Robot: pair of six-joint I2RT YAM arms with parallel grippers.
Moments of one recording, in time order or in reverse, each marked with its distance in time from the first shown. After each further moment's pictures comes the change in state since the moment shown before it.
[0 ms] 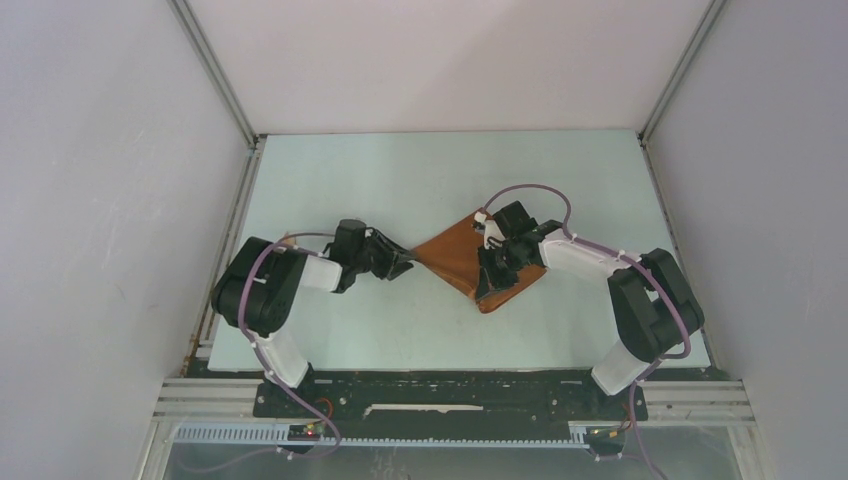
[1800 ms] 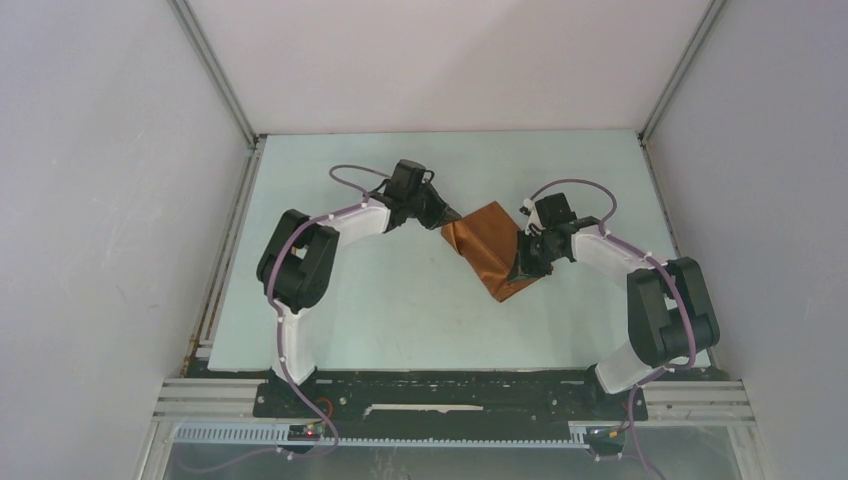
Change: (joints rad) left arm -0.172 0.252 0.731 -0.504 -0.117 0.085; right arm -0.239 -0.062 -0.054 0.005 0.094 0.053
